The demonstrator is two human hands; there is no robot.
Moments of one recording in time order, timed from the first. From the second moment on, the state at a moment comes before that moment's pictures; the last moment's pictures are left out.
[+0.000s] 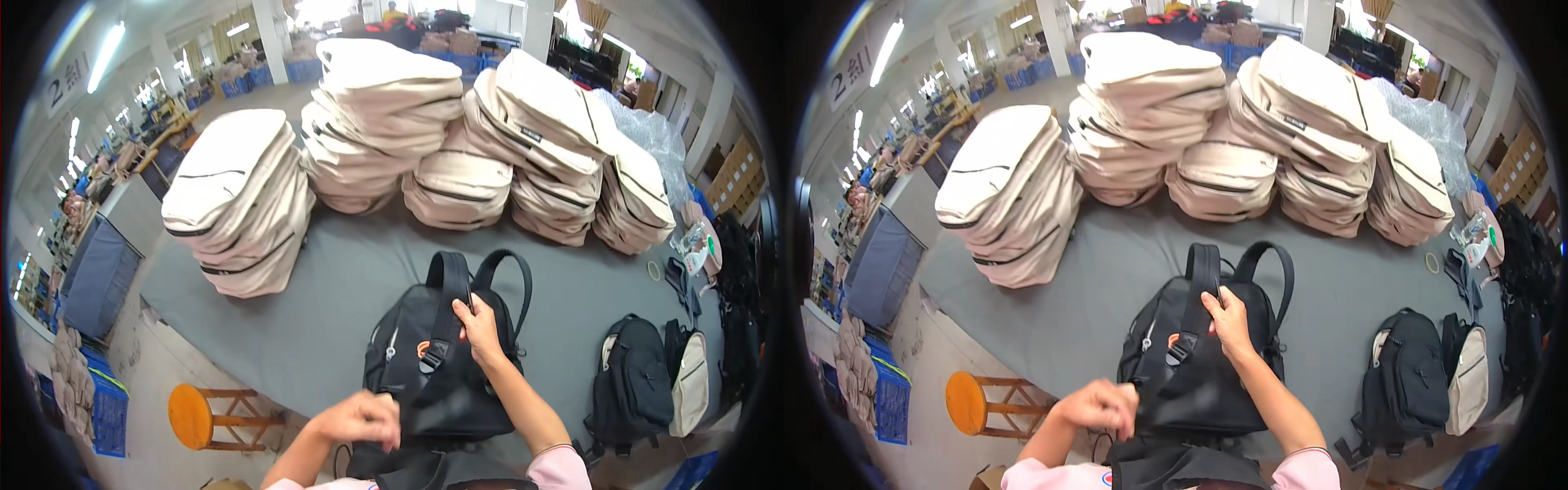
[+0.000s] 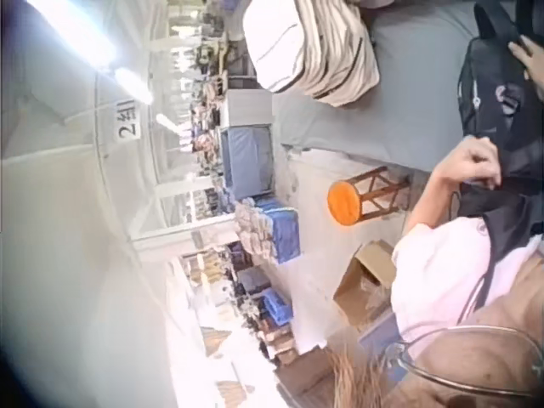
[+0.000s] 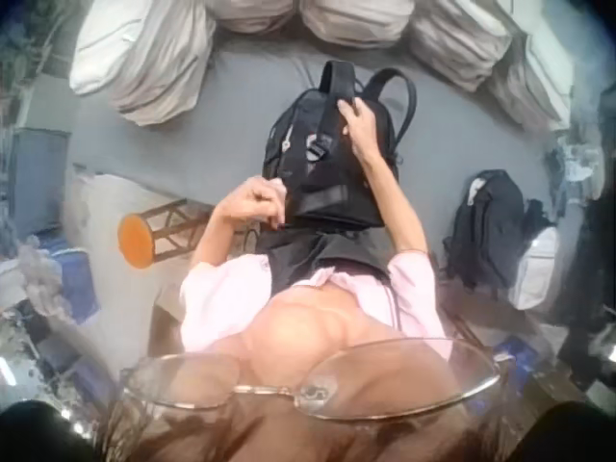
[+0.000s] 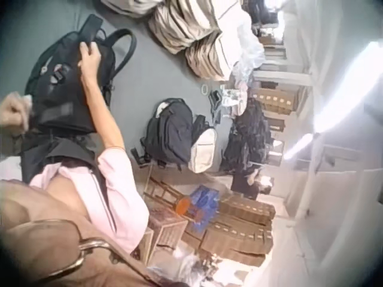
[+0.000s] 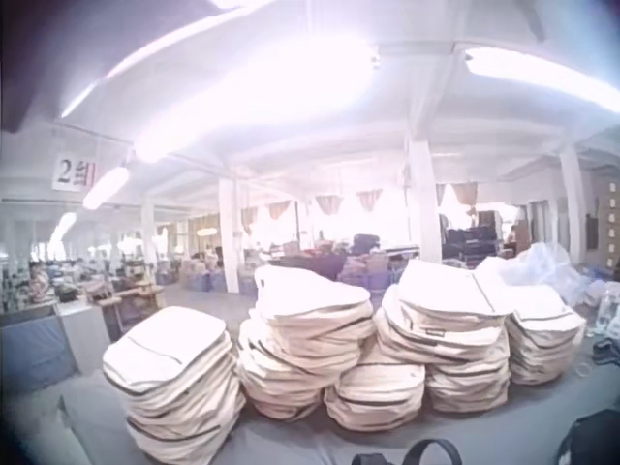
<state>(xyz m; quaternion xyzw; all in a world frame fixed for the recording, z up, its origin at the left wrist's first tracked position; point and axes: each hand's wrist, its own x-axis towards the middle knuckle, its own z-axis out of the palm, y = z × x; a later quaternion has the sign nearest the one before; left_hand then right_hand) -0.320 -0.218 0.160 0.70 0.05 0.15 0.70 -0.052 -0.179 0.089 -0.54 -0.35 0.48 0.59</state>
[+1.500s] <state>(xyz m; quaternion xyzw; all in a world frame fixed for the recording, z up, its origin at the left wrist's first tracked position) -0.243 -0.231 0.117 0.75 0.33 0.28 0.49 -0.080 -0.259 0.119 -0.52 -0.48 0.36 0.61</state>
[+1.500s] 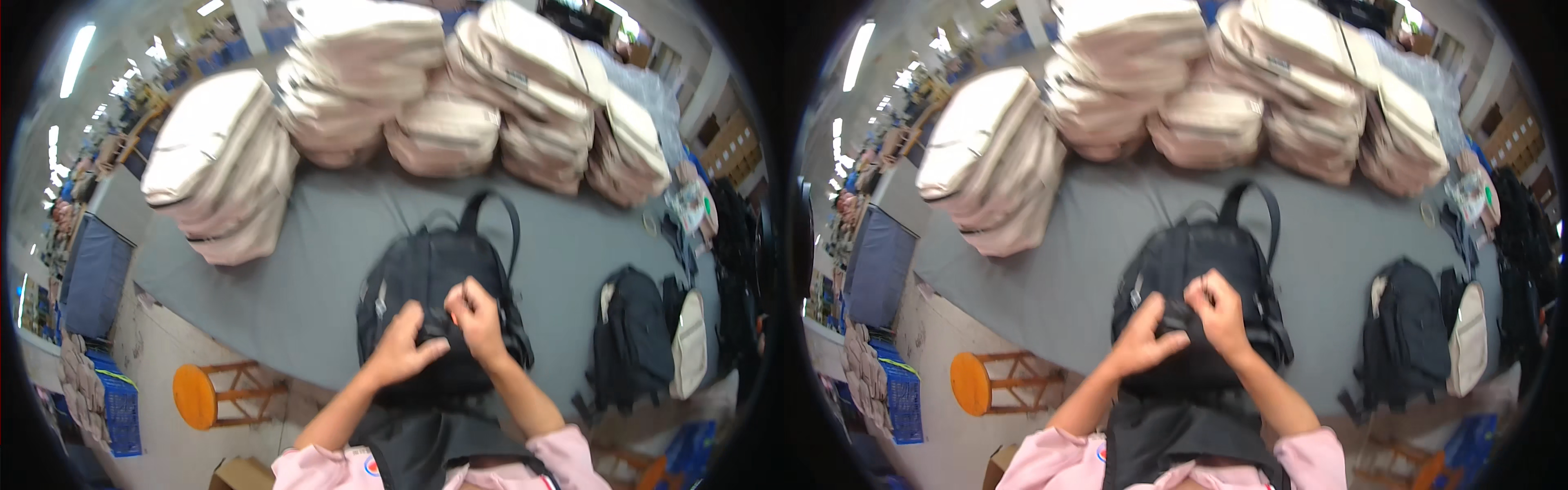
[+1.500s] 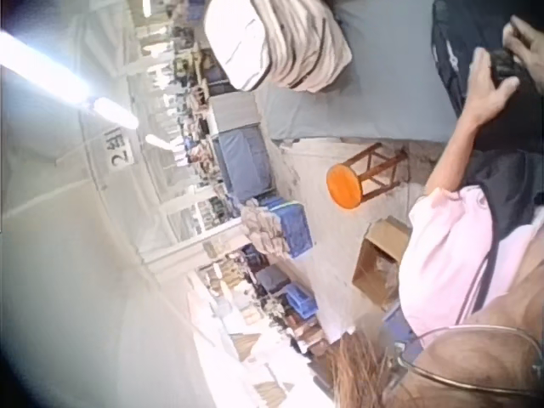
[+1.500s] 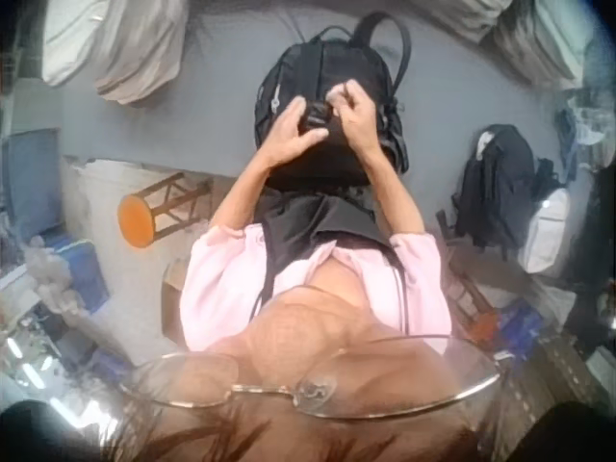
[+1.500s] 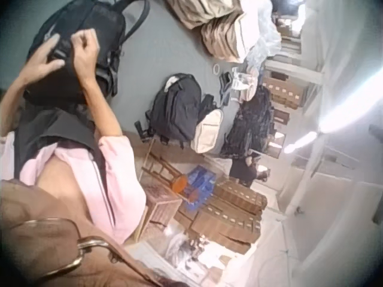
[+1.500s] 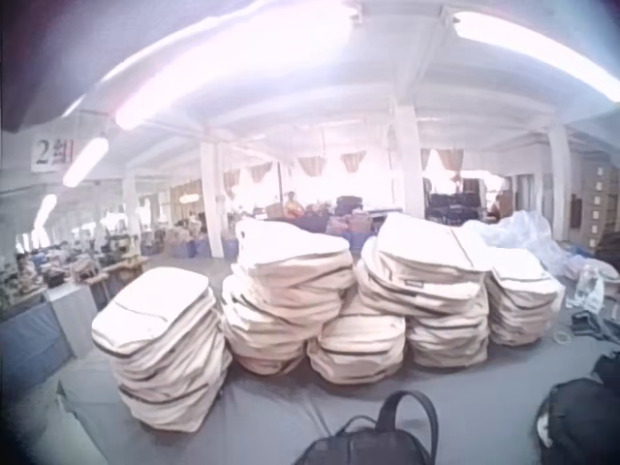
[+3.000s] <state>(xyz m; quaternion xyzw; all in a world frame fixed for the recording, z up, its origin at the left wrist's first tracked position) -0.236 -0.238 0.103 0.72 0.34 0.28 0.54 -0.060 -0.301 0.128 -0.62 -0.69 -0.02 0.36</state>
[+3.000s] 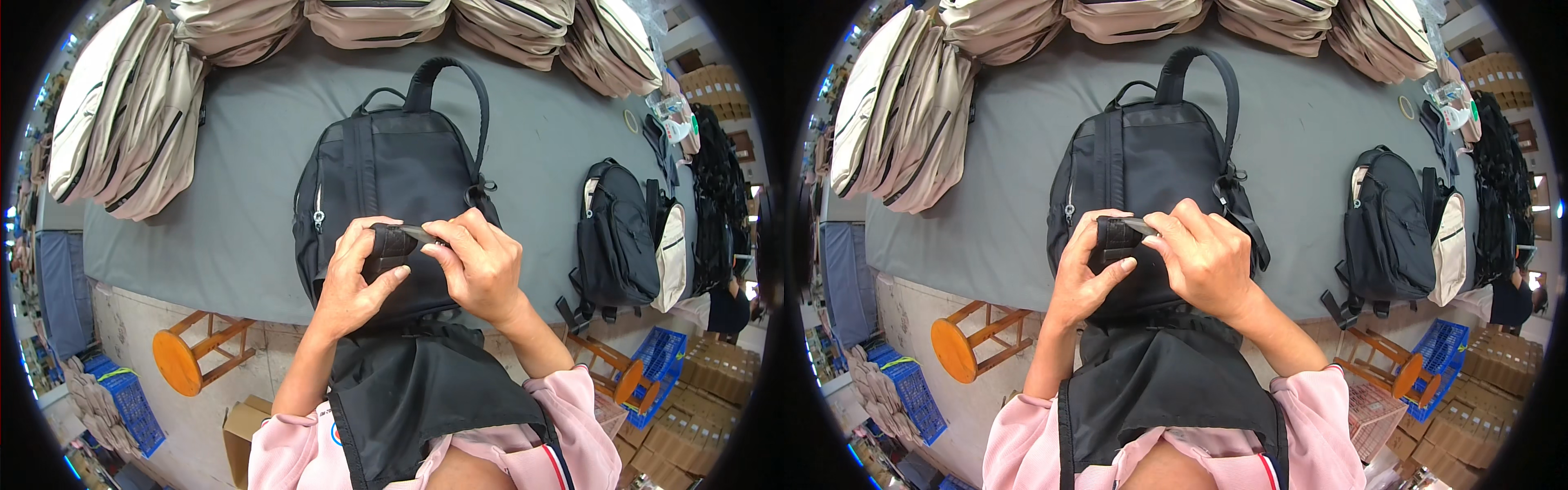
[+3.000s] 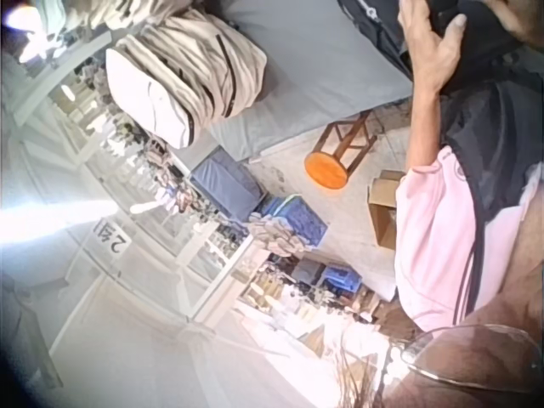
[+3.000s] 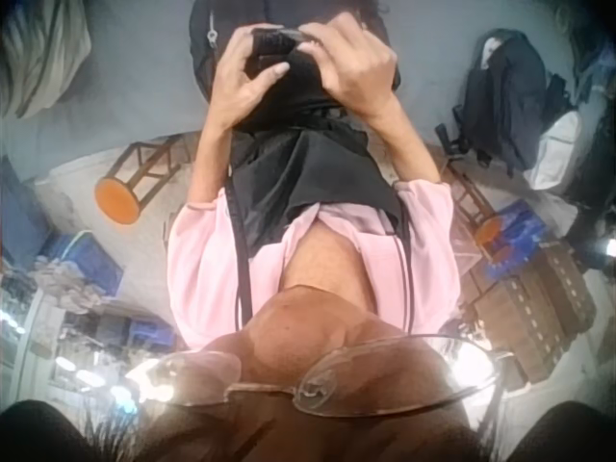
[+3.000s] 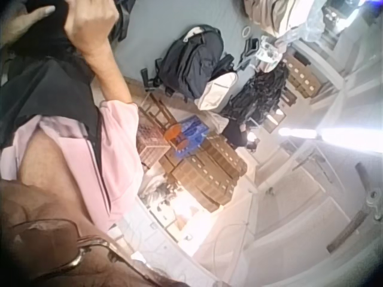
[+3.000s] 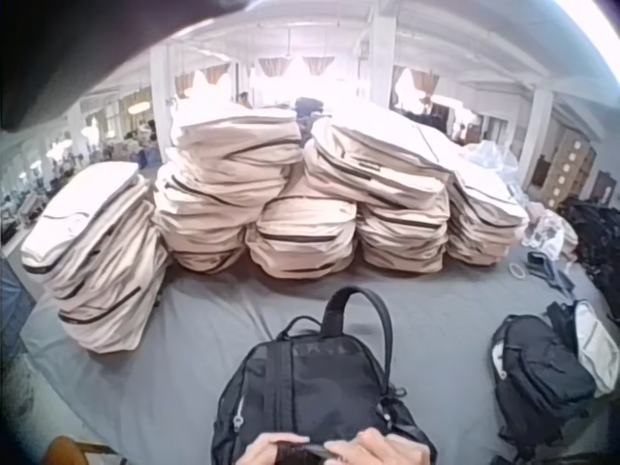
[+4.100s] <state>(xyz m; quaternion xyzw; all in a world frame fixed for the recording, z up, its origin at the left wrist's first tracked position) -0.287 -0.280 0.089 0.15 0.39 0.31 0.85 -0.129 -0.289 0.077 -0.25 -0.02 0.82 0.51</state>
